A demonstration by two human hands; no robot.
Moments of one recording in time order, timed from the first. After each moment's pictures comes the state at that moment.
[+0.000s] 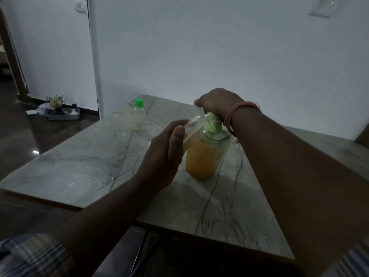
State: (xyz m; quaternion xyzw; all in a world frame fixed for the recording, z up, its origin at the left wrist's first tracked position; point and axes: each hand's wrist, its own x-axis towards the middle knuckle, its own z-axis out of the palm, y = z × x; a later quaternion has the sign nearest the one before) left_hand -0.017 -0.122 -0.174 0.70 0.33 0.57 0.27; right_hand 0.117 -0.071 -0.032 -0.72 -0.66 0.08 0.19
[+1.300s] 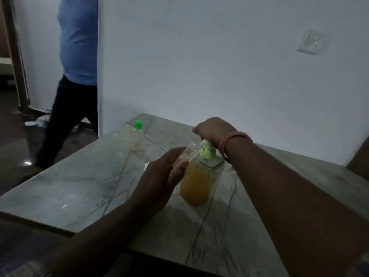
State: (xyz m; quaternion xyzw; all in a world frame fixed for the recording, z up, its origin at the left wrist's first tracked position) left_hand -0.022 -0.127 -0.167 0.74 0.33 0.56 0.21; right_hand 0.119 -0.061 -0.035 -0.74 -0.64 0.09 0.19
